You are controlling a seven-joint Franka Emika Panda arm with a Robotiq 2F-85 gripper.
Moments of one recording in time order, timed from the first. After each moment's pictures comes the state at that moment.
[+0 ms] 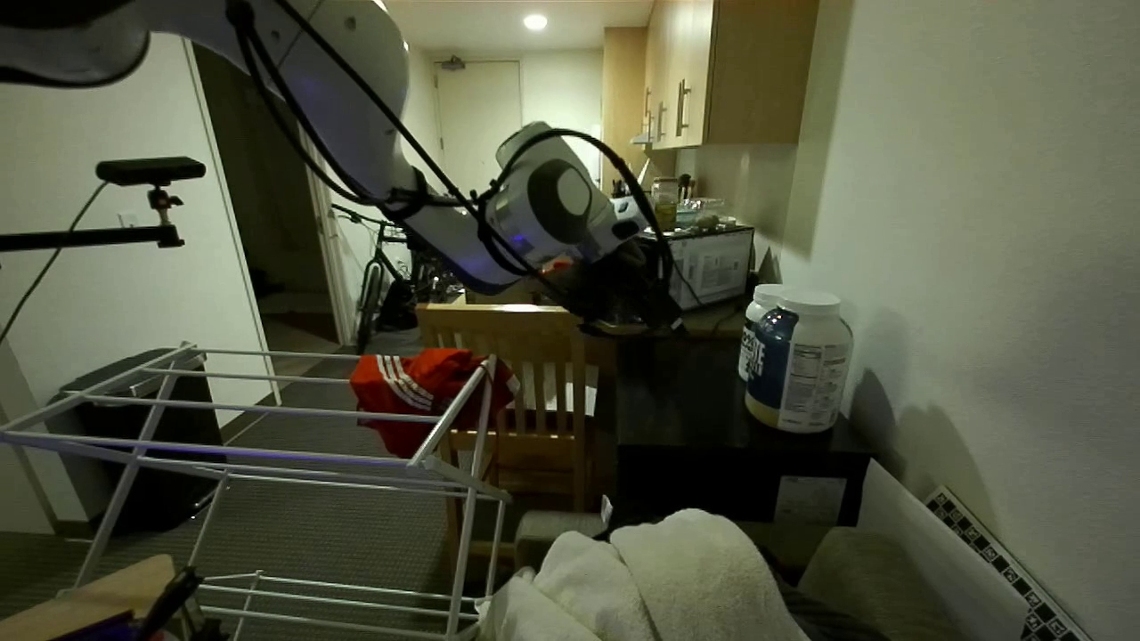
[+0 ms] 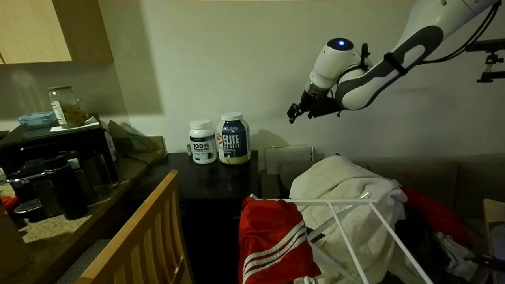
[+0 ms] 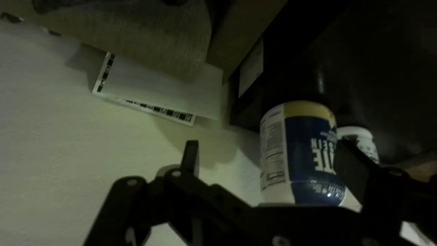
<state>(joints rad) 0.17 0.37 -0.28 -1.90 -0.57 2.81 0.84</state>
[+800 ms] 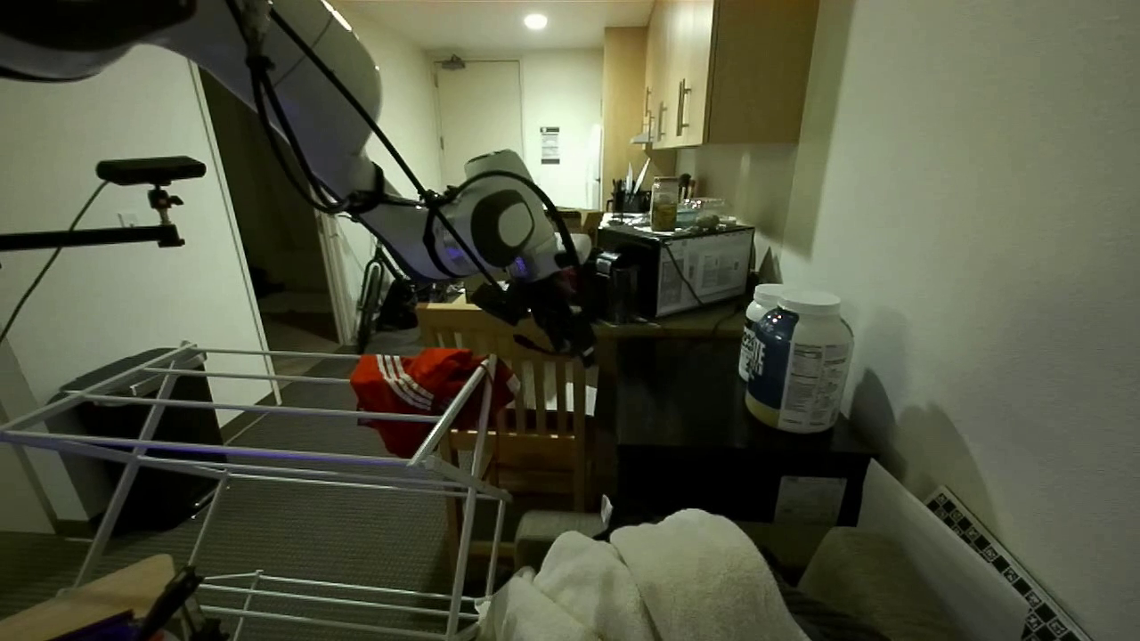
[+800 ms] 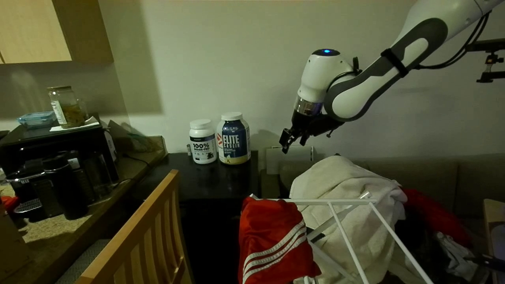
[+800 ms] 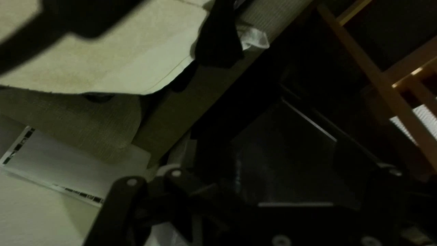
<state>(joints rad) 0.17 0.37 -0.07 -1.96 -0.29 2.65 0.56</state>
